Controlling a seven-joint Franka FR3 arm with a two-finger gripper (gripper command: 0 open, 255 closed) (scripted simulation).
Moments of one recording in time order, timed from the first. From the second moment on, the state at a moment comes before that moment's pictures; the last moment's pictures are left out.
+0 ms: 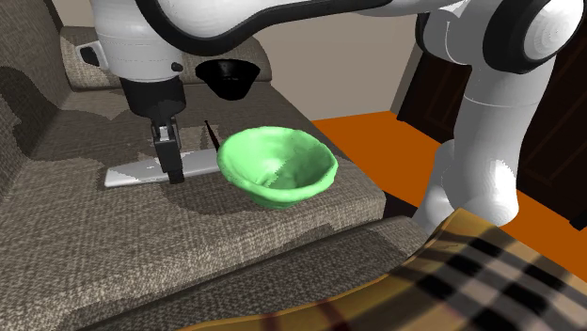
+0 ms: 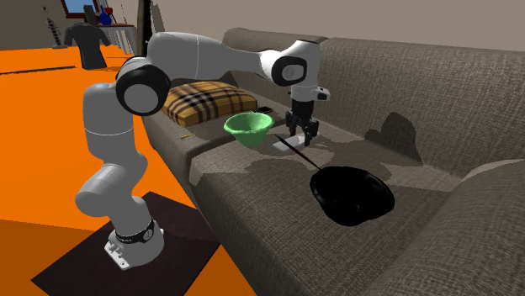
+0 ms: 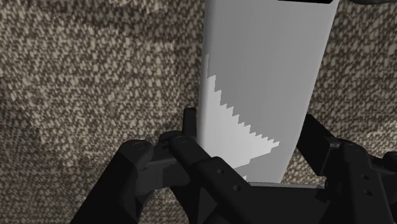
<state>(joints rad) 0.40 0.23 0.42 -1.55 -0.10 1.77 -0.26</state>
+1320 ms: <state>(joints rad) 0.43 0.28 0.43 -1.24 -0.12 1.50 -0.26</state>
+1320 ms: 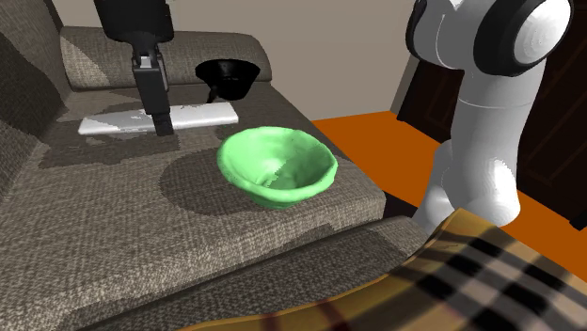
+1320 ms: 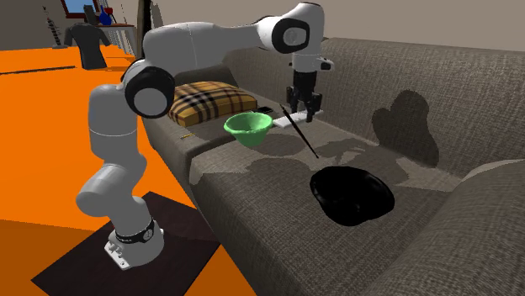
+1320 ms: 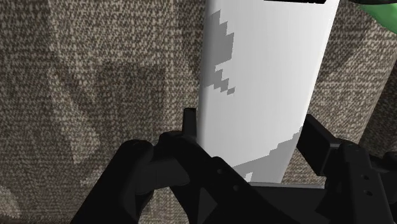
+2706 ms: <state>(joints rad) 0.41 0.10 0.45 -1.26 -0.05 1.35 -0.25</state>
